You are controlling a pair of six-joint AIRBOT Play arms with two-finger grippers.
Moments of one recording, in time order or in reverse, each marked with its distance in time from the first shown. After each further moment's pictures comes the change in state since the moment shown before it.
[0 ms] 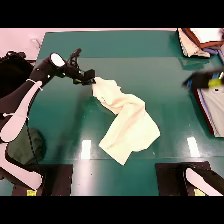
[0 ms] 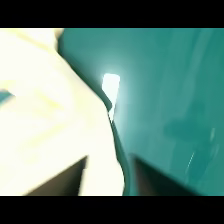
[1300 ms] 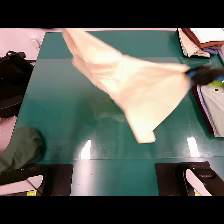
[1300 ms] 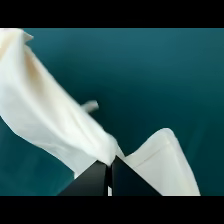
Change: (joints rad) left arm 0.043 0.414 0.402 0.152 -0.119 0.116; right arm 0.128 0.230 0.073 0.084 -0.286 -0.074
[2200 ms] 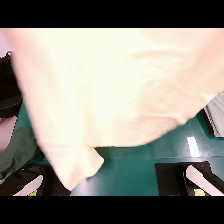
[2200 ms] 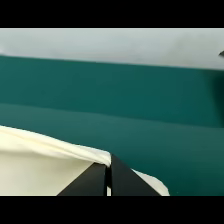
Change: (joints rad) left arm 0.003 0.335 -0.208 0.148 0.013 0.029; right arm -0.337 -0.288 0.736 0.111 0.323 0.063
